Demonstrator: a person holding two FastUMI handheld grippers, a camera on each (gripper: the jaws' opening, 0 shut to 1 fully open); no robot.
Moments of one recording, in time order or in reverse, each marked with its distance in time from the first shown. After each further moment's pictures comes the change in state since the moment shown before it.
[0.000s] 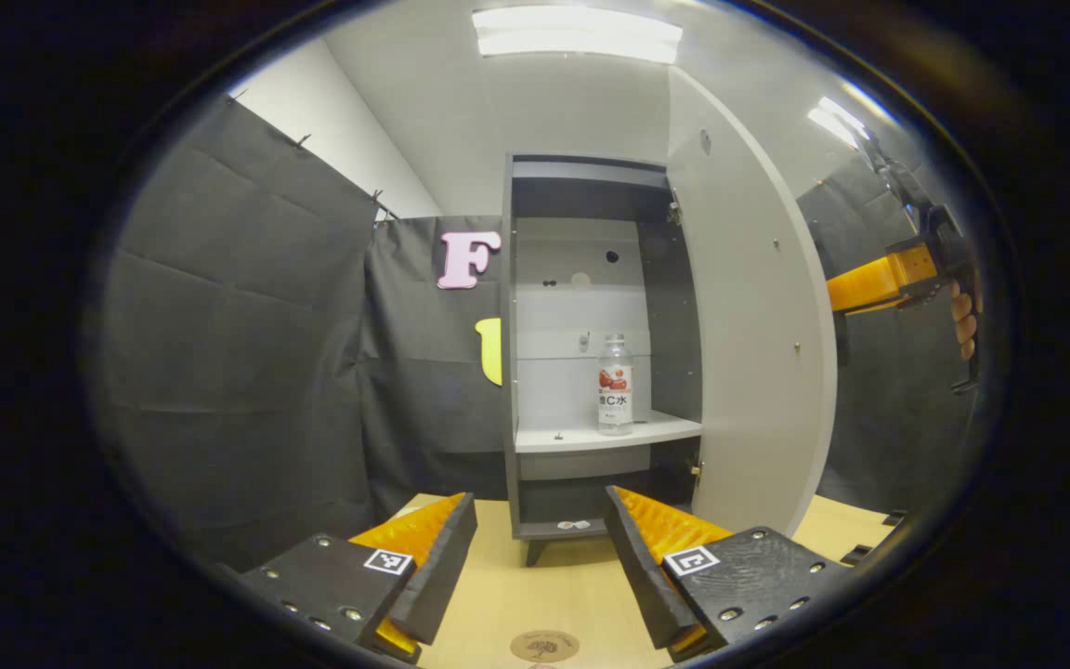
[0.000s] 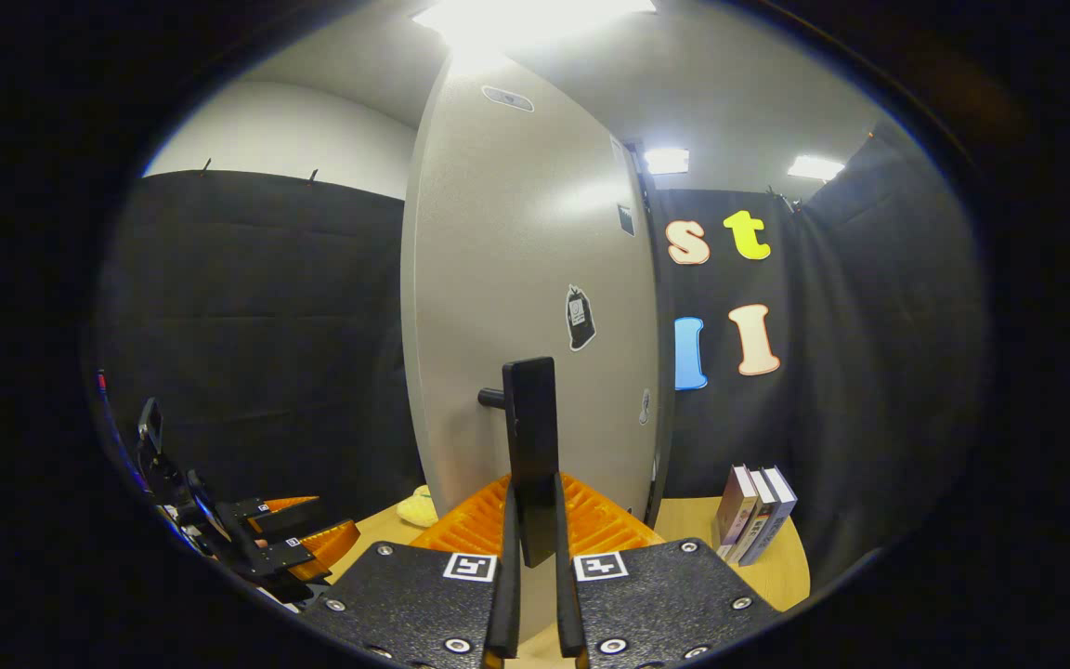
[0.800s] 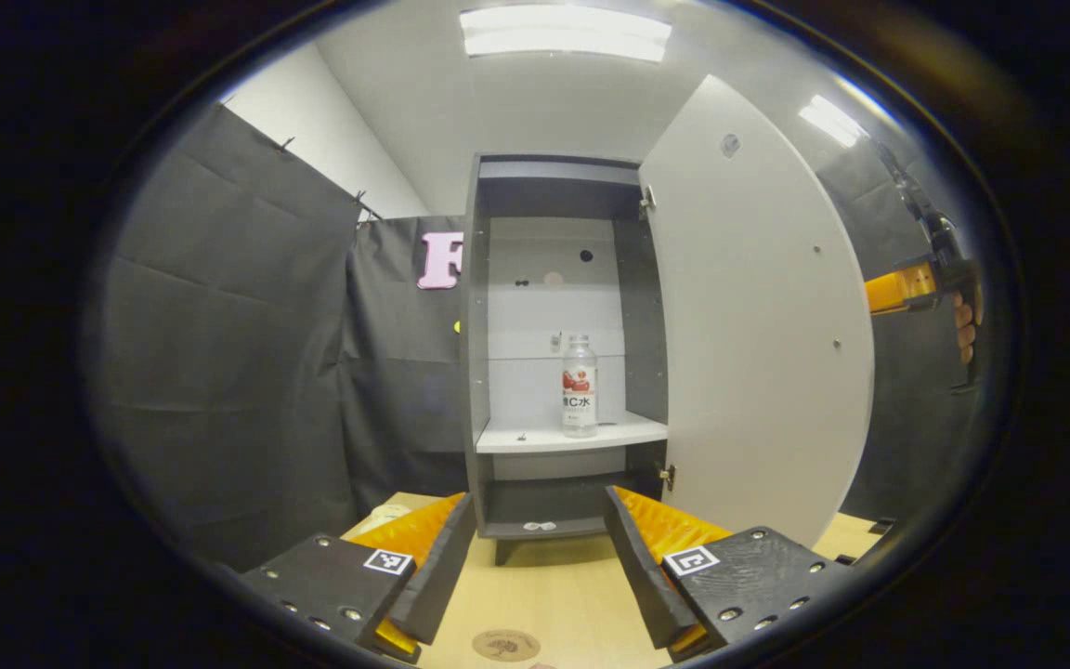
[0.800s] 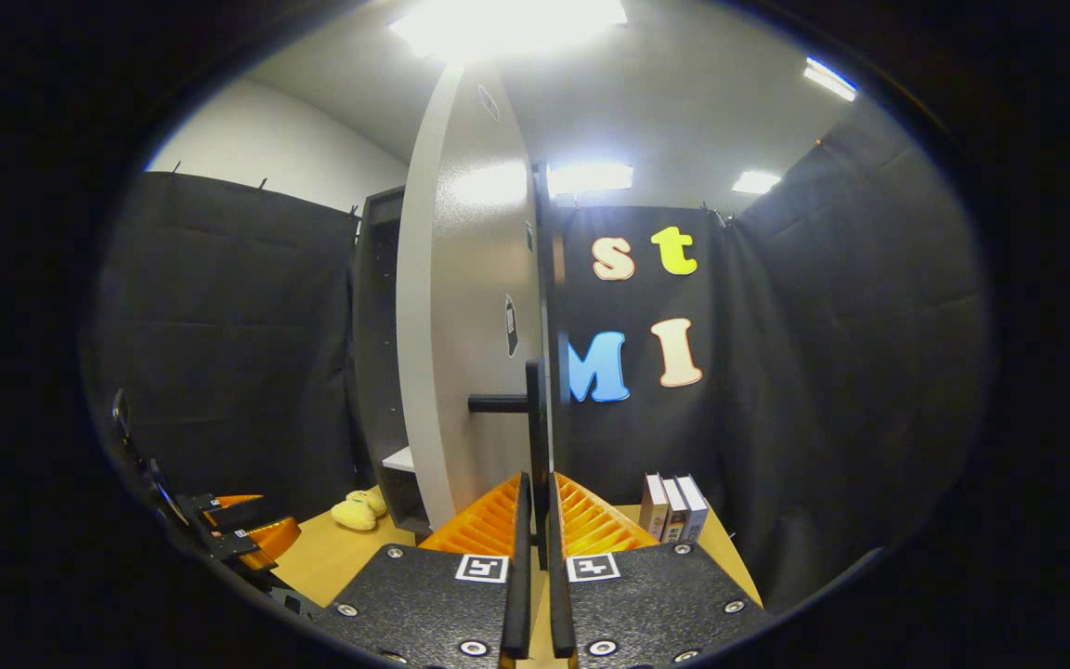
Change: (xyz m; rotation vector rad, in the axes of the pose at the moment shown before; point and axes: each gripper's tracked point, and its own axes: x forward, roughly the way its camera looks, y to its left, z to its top) left arm -0.005 -0.049 0.007 0.009 0.001 -0.026; right arm -0.008 -0.050 0.004 0.009 -0.042 -0.194
